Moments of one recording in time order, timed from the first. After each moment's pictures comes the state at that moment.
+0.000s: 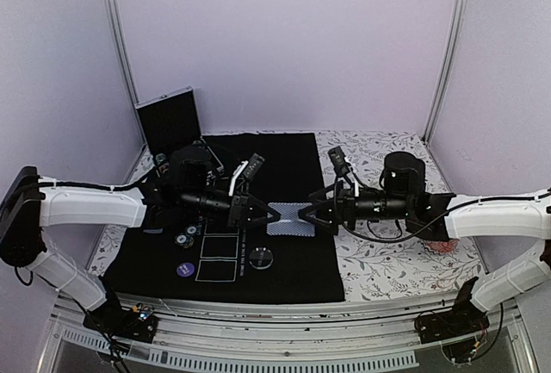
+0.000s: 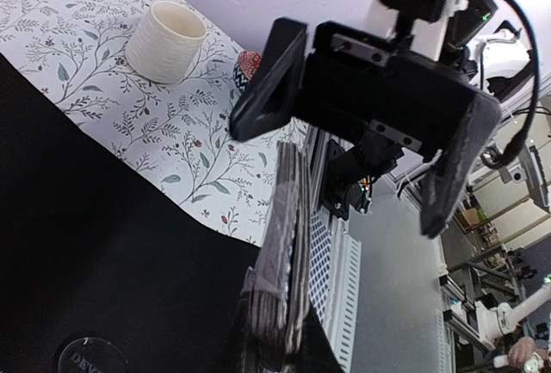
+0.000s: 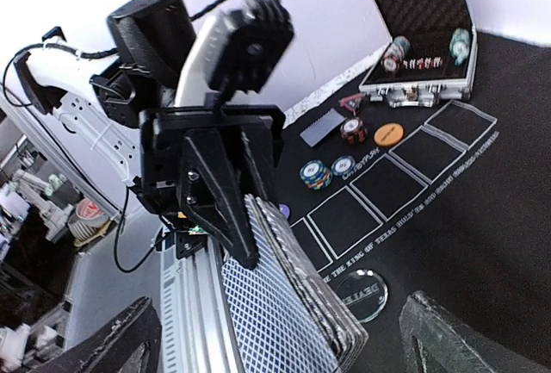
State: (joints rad) left arm -0.82 1.46 0.81 0.28 0.68 -0.49; right arm 0.85 1.34 0.70 0.41 -0.53 0.44
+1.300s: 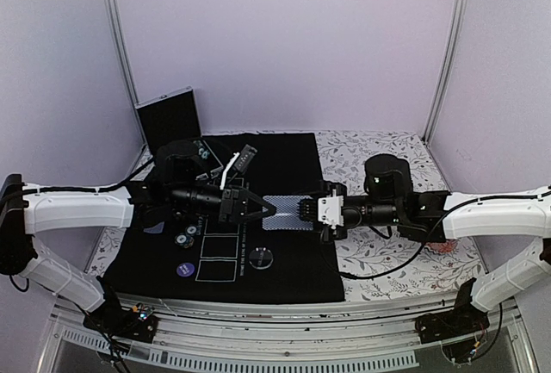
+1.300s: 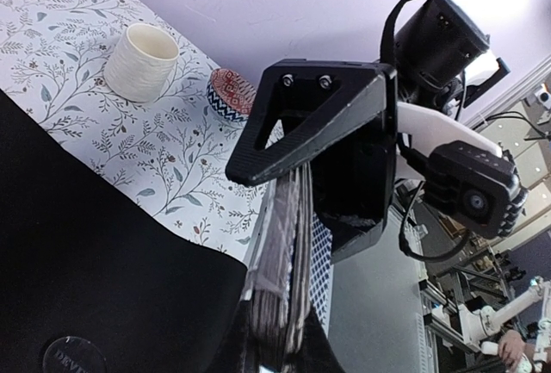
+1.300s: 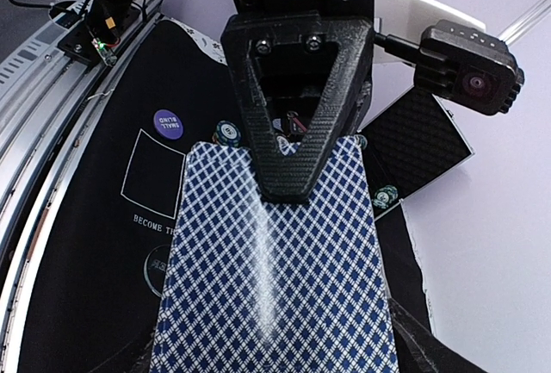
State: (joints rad) left arm -0.82 1.37 0.80 0.27 0.70 -0.54; right arm 0.99 1.34 0.81 0.21 -0.29 -0.79
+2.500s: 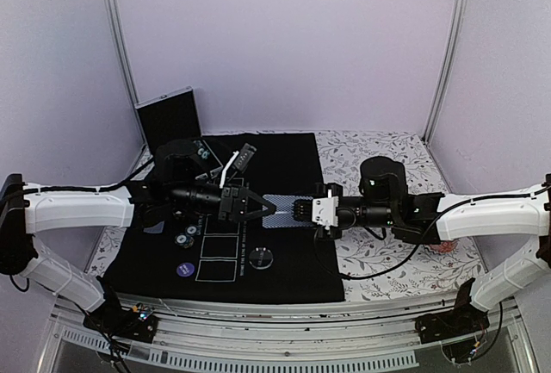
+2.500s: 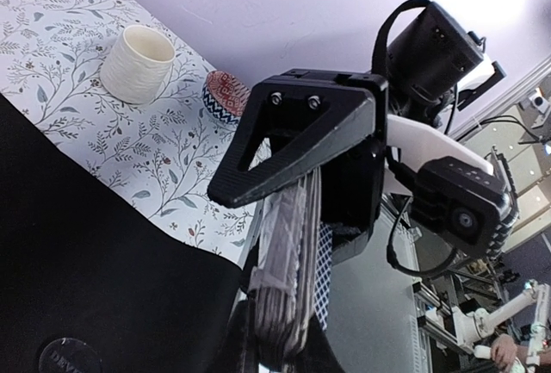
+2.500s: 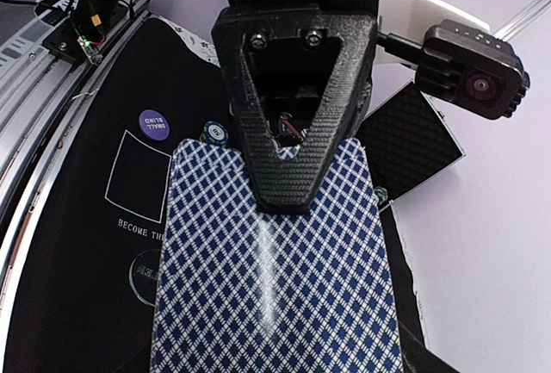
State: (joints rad) left arm -0.82 1.37 0.80 0.29 0.72 -0.57; right arm 1.01 1.38 0.81 0.28 -0.25 -0.80
